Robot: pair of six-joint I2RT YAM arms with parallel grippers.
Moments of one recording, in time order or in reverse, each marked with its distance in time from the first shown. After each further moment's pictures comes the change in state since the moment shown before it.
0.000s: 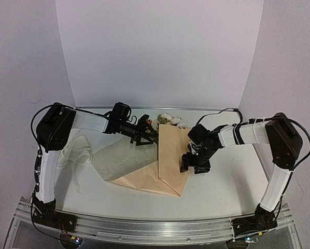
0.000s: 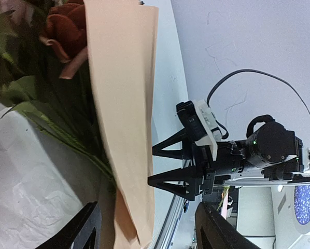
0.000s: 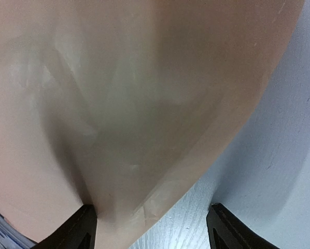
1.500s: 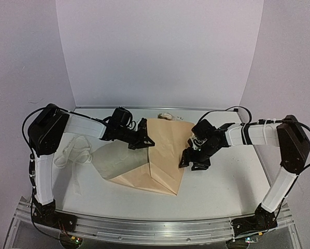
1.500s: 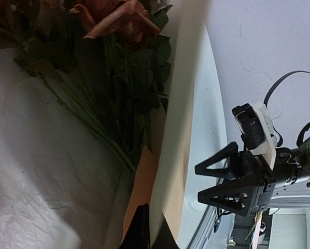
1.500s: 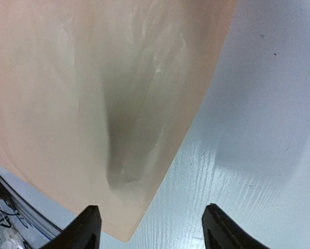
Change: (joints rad) left arm -0.081 -0.136 -0.175 0.031 -0.292 0.028; right arm 0.000 -0.101 -0.031 0.045 -0.086 0.050
